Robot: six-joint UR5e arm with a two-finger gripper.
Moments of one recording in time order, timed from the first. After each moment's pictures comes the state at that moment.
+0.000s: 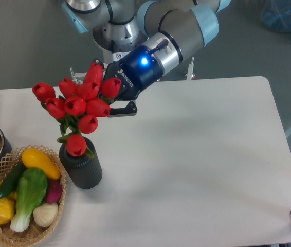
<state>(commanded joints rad) 2.57 -1.72 -1.78 -0.81 0.15 0.84</state>
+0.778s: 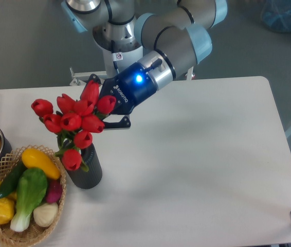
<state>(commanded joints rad) 2.55 -1.76 -1.84 -0.81 0.16 0.98</state>
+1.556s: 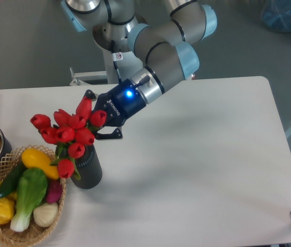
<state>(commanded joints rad) 2.51 -1.79 -1.89 -0.81 0.25 1.05</state>
